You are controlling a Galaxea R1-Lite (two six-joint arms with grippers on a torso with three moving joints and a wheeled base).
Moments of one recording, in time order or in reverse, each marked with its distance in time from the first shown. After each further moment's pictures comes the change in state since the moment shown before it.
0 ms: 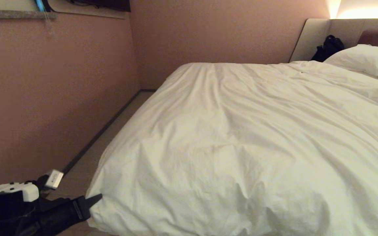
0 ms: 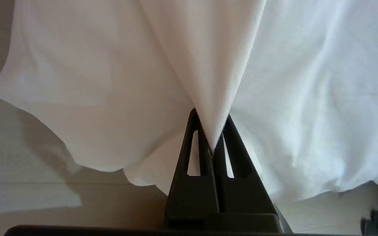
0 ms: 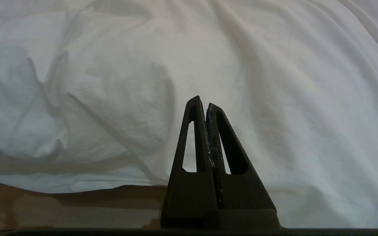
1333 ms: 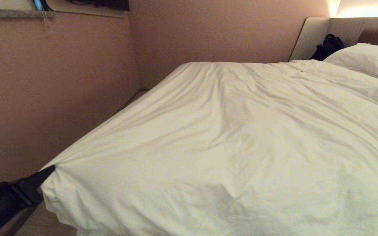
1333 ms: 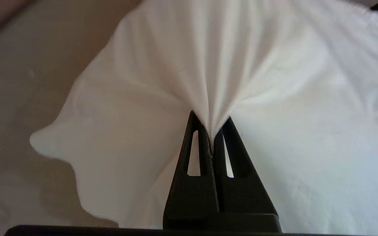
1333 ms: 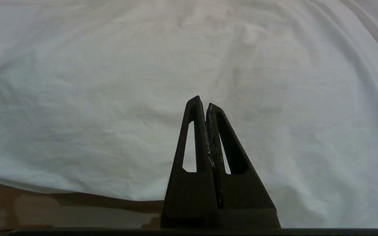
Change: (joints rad) left arm 0.230 -0.548 -0.047 0.201 0.035 0.047; right arm 0.000 0.000 0.000 0.000 0.000 0.000
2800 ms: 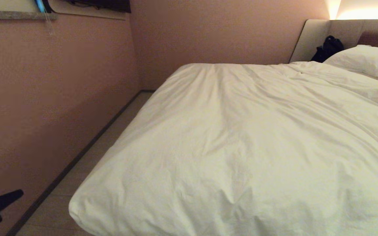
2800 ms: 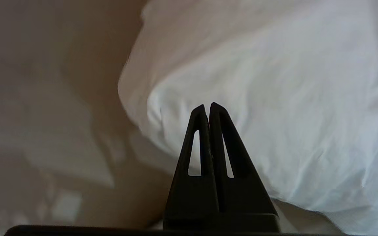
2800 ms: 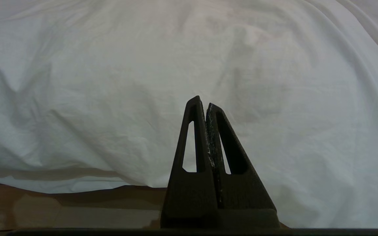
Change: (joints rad) left arm 0.001 -0.392 -0.417 1.170 0.095 -0.046; right arm 0.000 0.000 0.000 0.000 0.000 0.000
